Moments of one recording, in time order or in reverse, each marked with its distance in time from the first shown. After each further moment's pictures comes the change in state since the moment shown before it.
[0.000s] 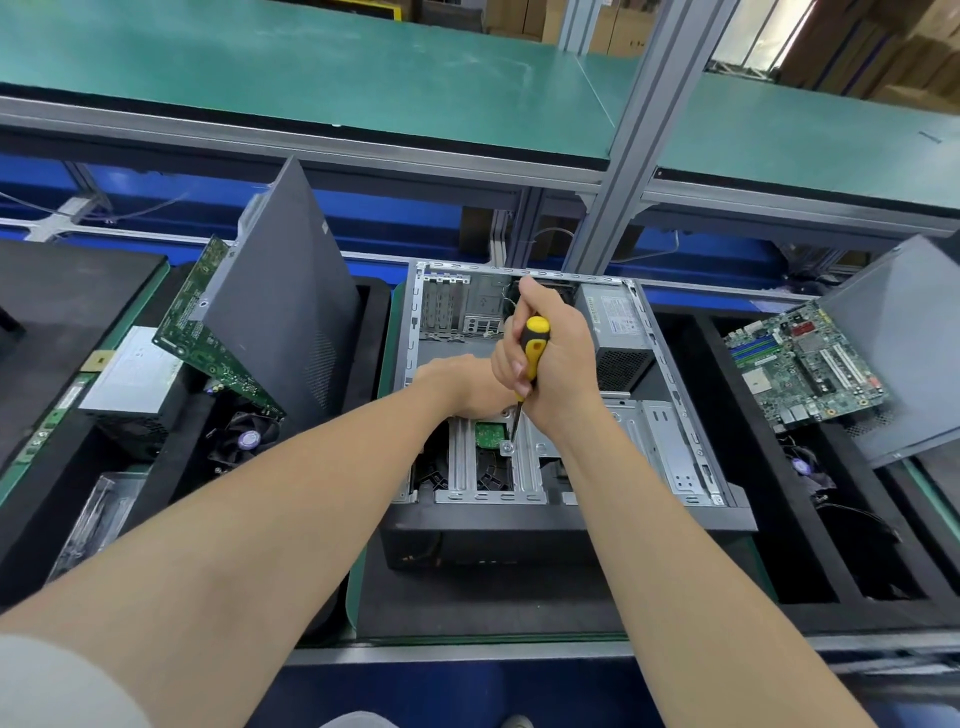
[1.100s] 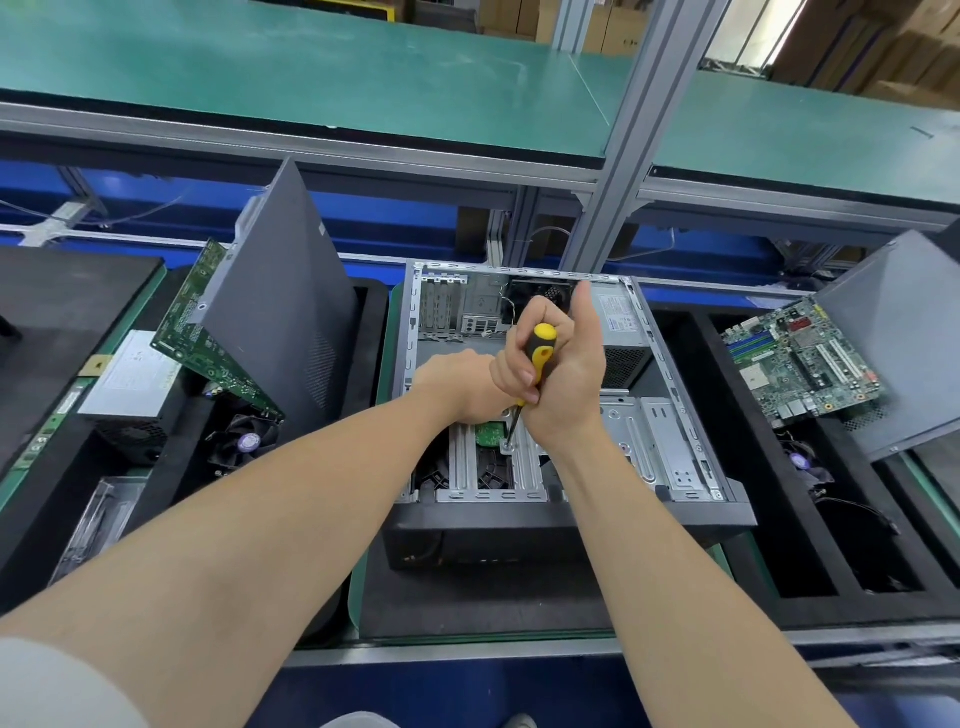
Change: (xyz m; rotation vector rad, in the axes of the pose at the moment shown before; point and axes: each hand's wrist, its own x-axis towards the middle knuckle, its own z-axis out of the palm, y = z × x) left_hand 0.004 -0.005 0.010 0.087 0.136 -0.039; right_hand -0.010 0.011 -0.008 0.121 -0.099 -0.111
